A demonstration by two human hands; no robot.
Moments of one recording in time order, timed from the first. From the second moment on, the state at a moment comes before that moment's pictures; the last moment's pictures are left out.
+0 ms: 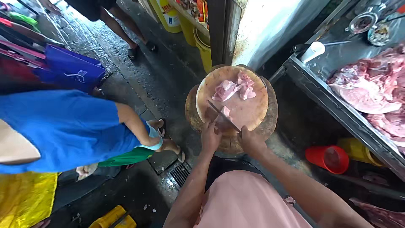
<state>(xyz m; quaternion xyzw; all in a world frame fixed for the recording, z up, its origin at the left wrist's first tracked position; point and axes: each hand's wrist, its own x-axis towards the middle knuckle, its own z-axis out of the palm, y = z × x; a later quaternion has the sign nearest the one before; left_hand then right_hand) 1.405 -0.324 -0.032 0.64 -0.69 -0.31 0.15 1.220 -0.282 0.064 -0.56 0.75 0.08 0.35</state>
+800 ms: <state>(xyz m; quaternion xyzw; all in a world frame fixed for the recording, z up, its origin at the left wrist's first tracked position) 1.372 -0.347 0.006 0.71 -0.61 -0.33 0.05 1.186 -0.280 0.088 -0.50 0.79 -0.02 0.34</state>
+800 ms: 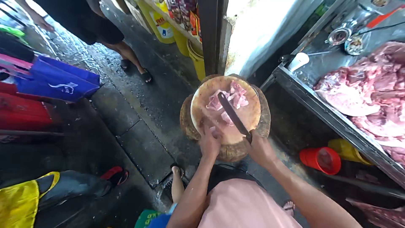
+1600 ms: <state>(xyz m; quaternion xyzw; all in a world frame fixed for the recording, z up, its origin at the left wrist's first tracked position) 1.353 -0.525 0.036 0.52 -0.78 -0.35 -0.02 1.144 -0.251 0.036 -0.31 0.87 -0.13 0.35</state>
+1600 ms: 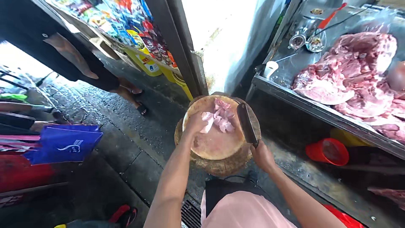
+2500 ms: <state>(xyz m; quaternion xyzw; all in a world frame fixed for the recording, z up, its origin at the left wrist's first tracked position) 1.397 -0.342 -0.016 0.60 -0.65 -0.41 0.24 1.212 -0.294 0.221 -0.59 0.59 -0.54 0.09</state>
